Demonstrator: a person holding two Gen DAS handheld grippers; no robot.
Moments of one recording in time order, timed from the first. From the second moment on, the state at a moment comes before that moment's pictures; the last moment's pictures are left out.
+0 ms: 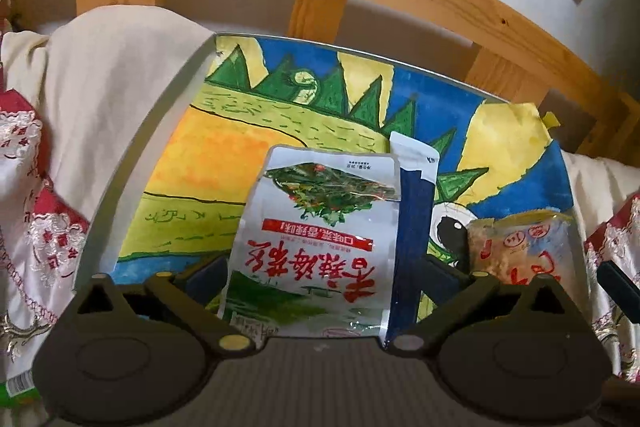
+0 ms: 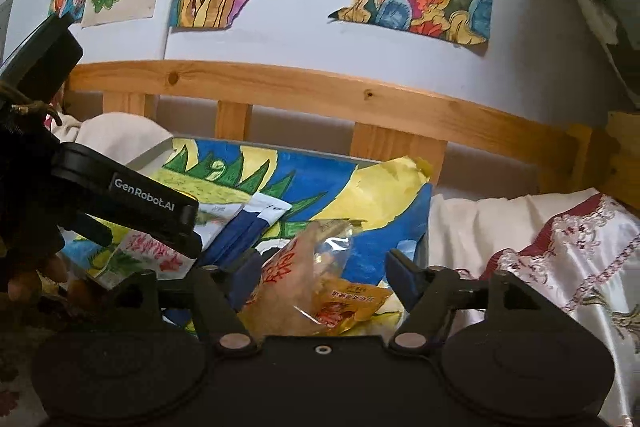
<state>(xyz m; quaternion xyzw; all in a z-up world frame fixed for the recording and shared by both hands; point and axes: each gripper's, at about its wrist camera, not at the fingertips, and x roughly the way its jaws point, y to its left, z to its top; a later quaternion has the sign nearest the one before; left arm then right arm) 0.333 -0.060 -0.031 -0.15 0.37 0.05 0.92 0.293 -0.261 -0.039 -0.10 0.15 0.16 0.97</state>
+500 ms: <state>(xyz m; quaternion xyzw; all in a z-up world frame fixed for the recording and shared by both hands) 0.254 -0.044 0.017 -0.13 0.29 0.05 0.95 0.237 -0.271 0.011 -0.07 0.09 0.13 0.99</state>
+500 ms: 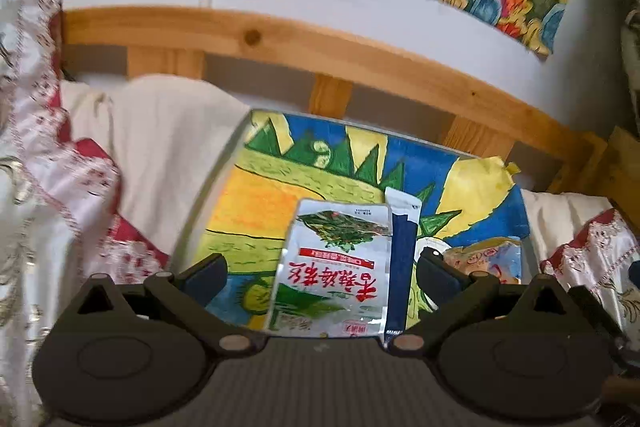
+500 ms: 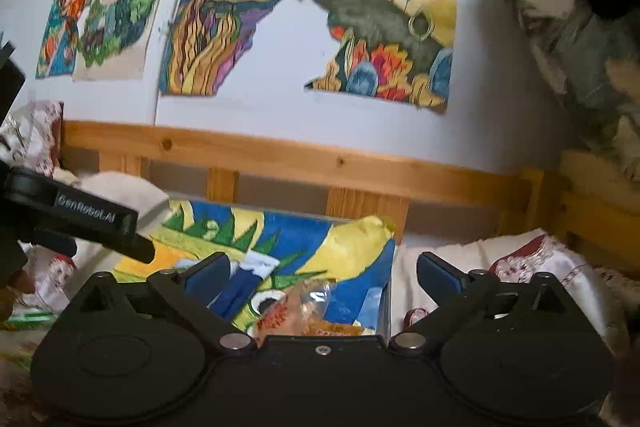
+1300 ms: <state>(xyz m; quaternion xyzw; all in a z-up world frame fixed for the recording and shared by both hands) 0.104 -0.028 0.045 -0.09 0.23 0.03 0.97 0.112 -0.276 0.035 -0.06 0.06 0.12 0.99</state>
